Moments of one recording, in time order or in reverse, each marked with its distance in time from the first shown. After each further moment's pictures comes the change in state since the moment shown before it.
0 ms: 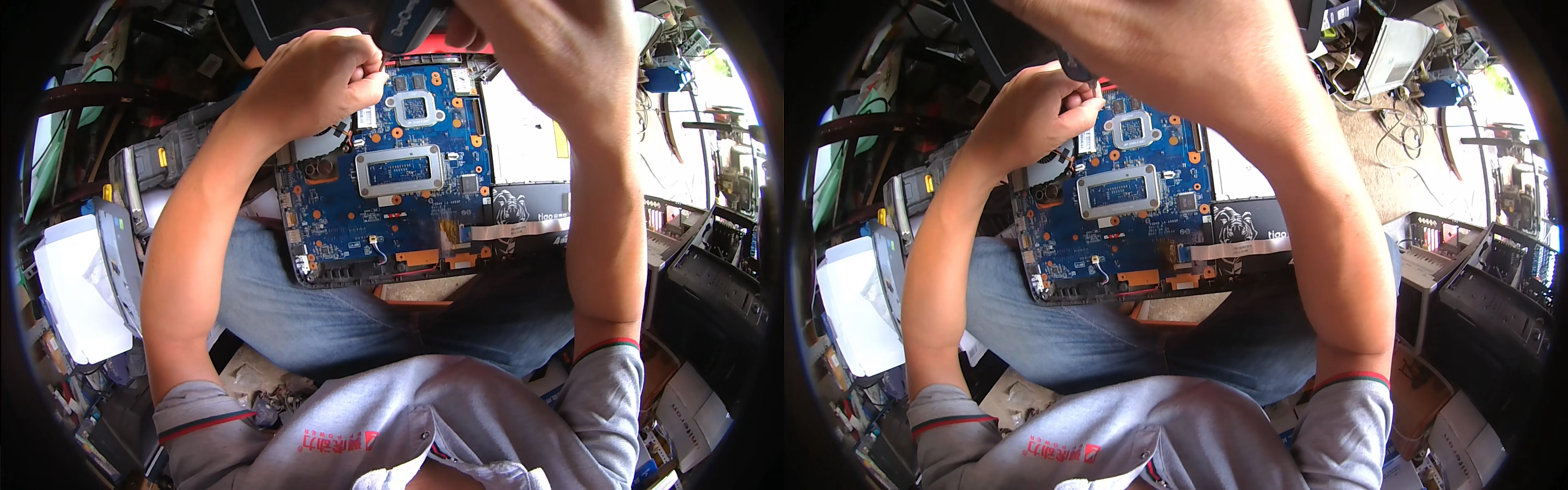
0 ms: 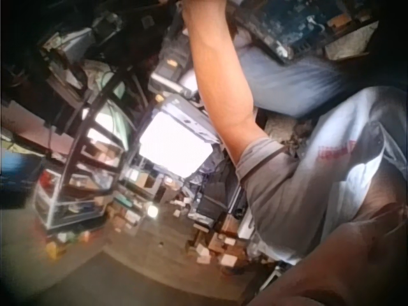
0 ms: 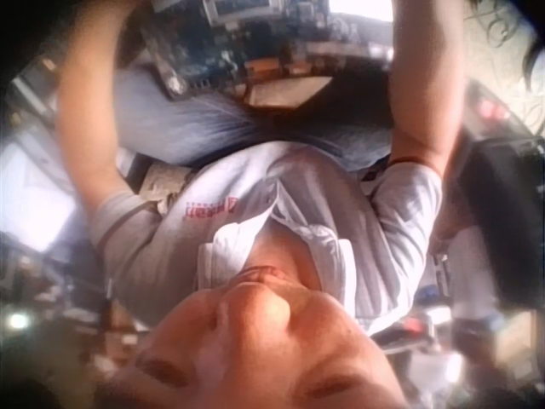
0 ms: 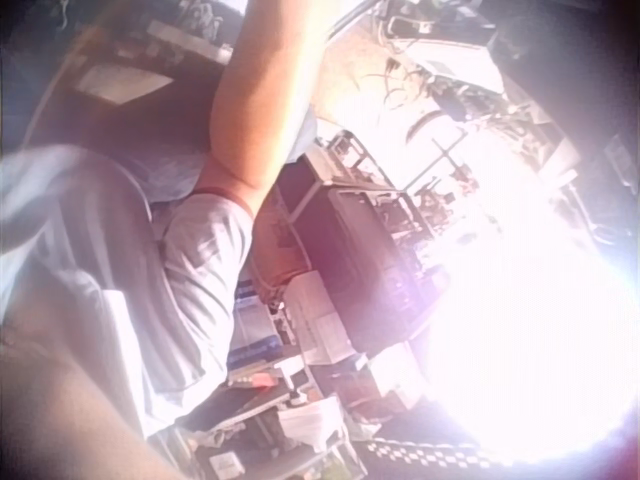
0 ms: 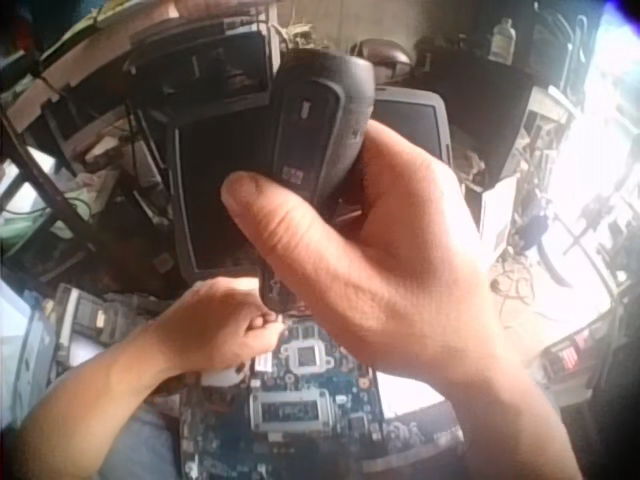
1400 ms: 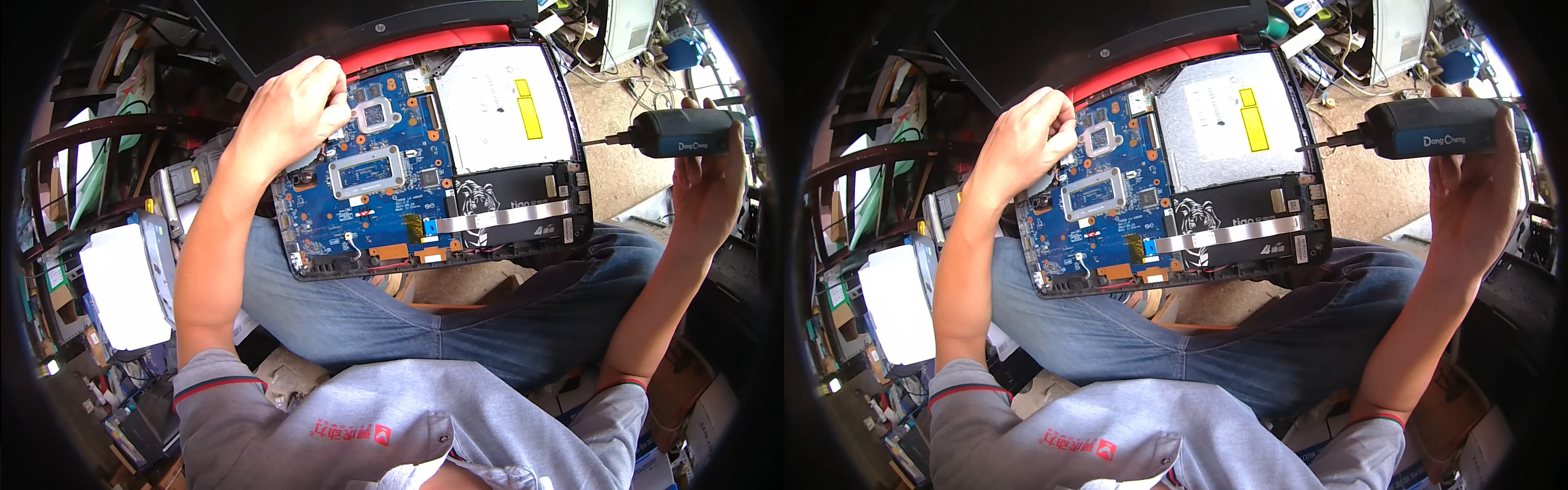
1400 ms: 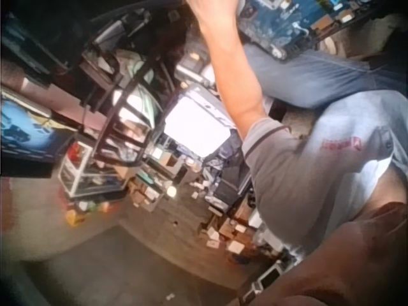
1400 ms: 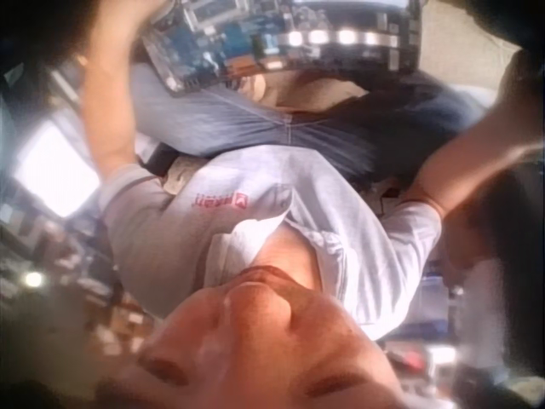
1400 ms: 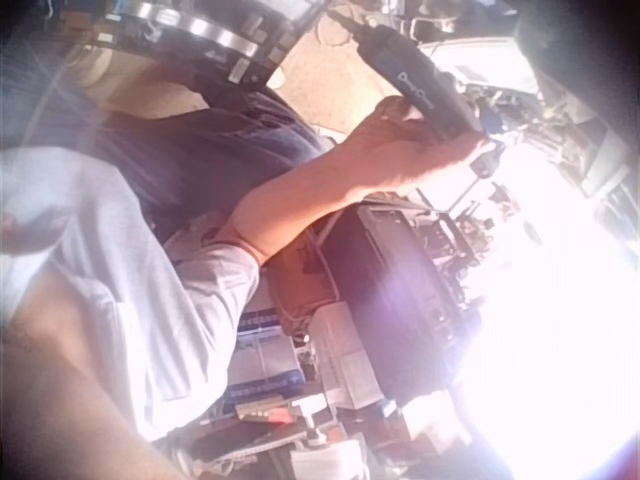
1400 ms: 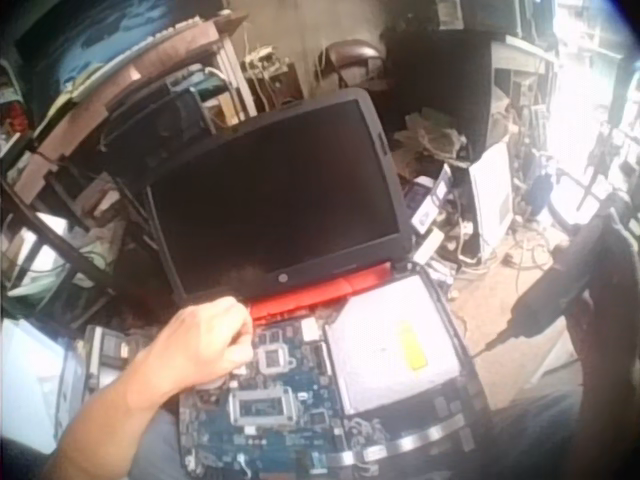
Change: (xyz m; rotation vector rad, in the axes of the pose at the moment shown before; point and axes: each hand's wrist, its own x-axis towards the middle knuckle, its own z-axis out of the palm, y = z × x) left_hand -0.003 0.025 -0.003 0.249 -0.058 -0.076; right_hand -0.159 0.028 -0.173 0.263 0.973 0.438
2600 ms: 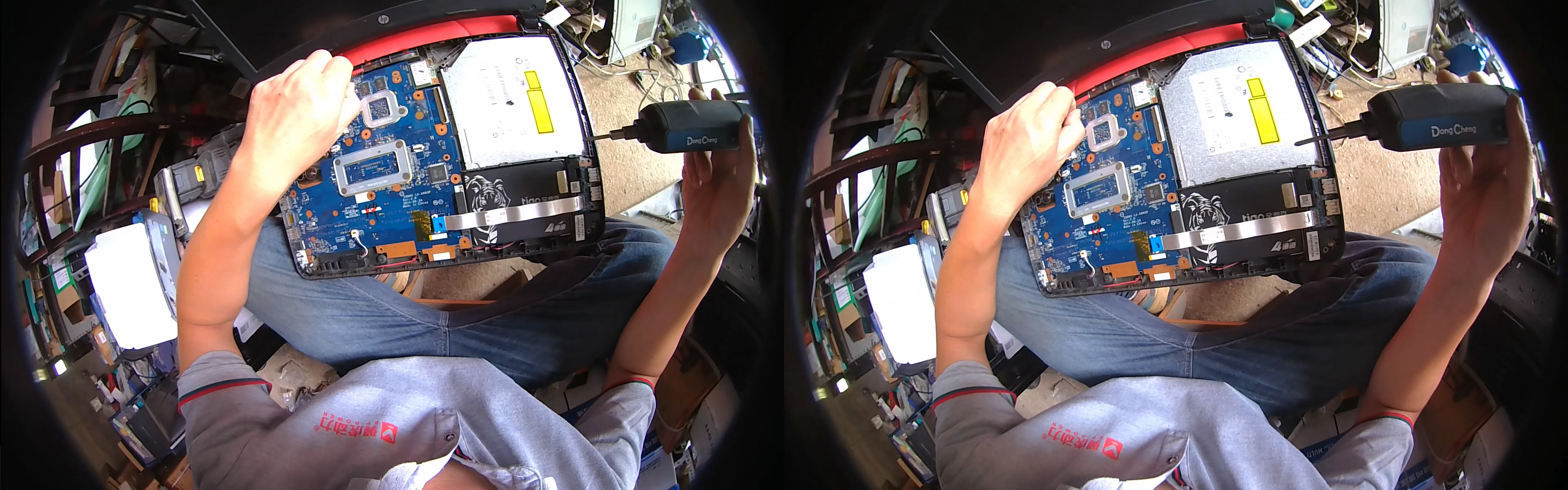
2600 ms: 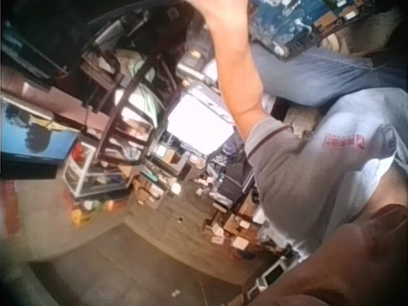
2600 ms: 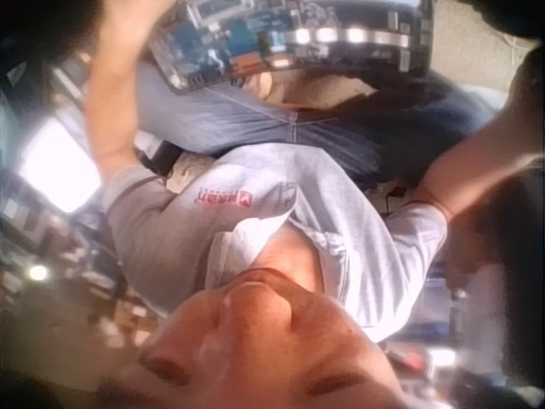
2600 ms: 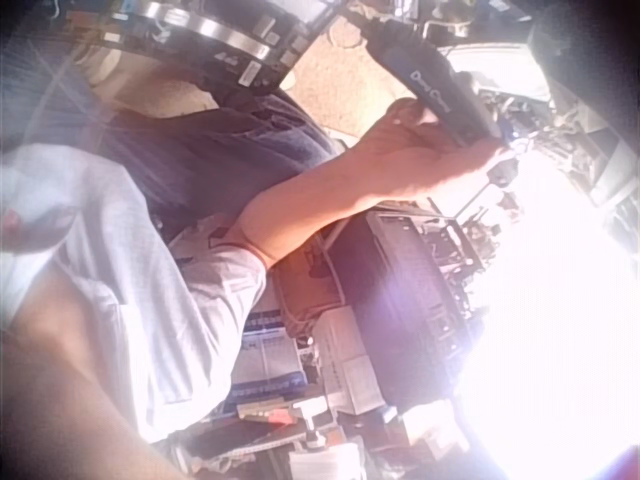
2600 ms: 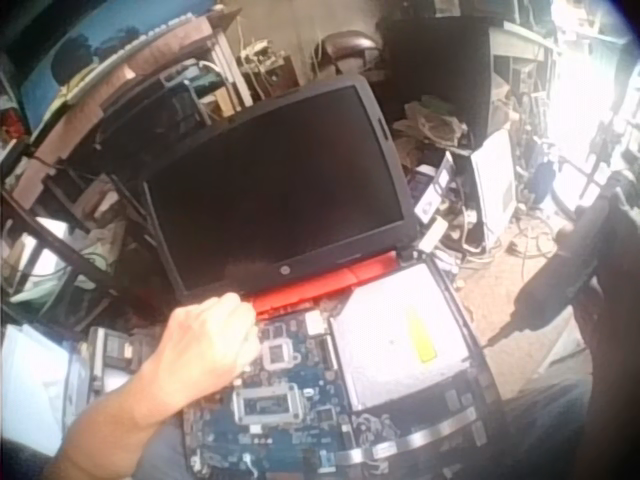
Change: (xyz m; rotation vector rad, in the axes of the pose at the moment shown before) left_hand -0.003 0.009 0.009 0.300 0.235 0.202; right_hand 0.002 0.005 -0.004 -0.062 -0.054 -0.066
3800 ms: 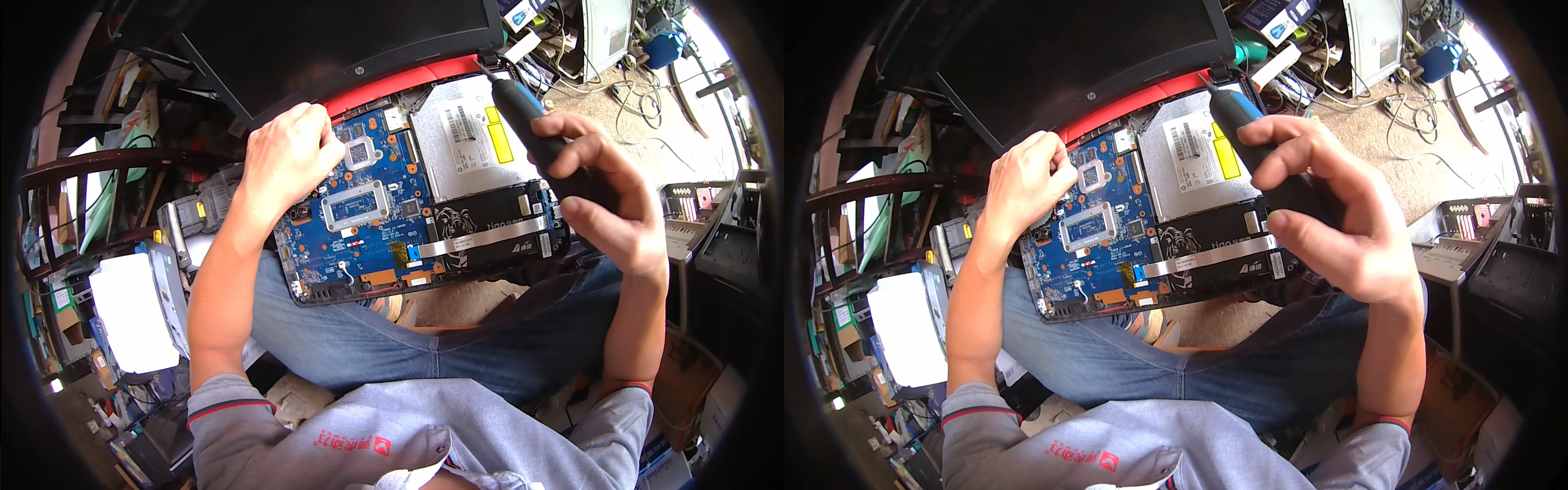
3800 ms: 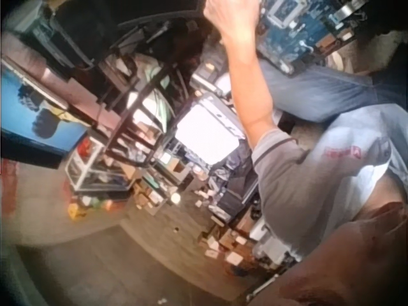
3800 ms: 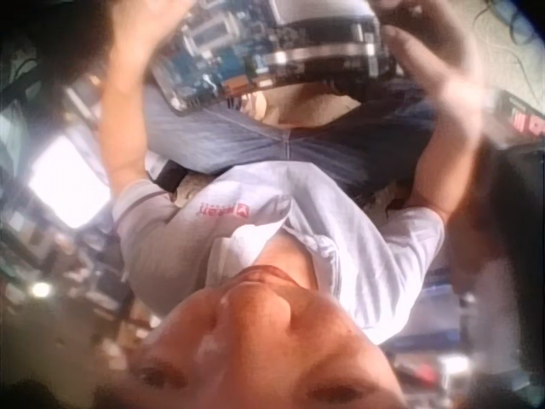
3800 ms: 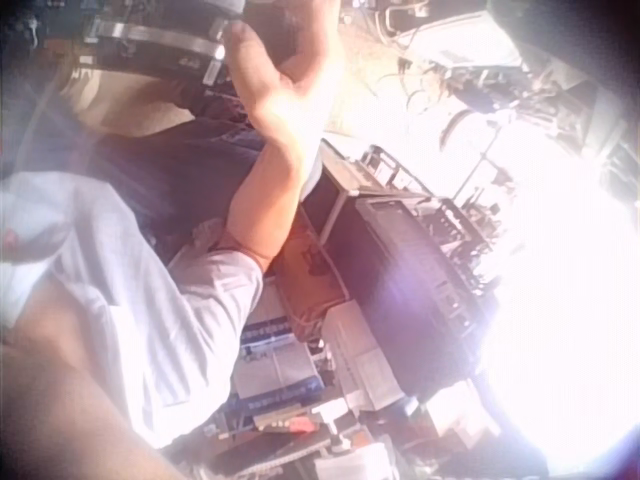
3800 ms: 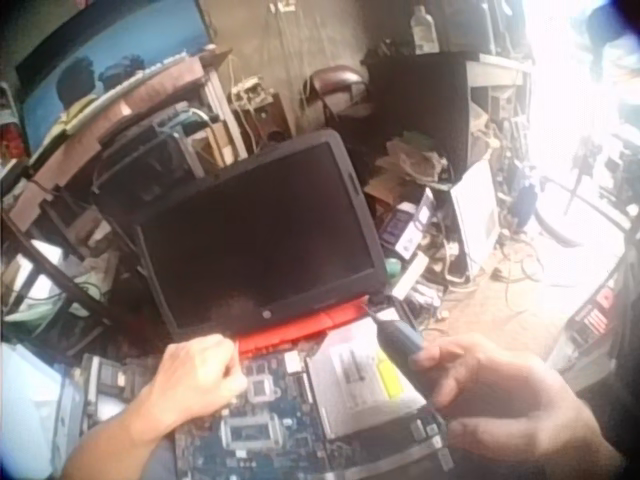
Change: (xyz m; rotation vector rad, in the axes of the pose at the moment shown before) left_hand 0.009 0.003 -0.008 -0.146 -0.207 -0.303; right_hand -0.035 0.005 0.021 -0.270 -0.956 -0.006
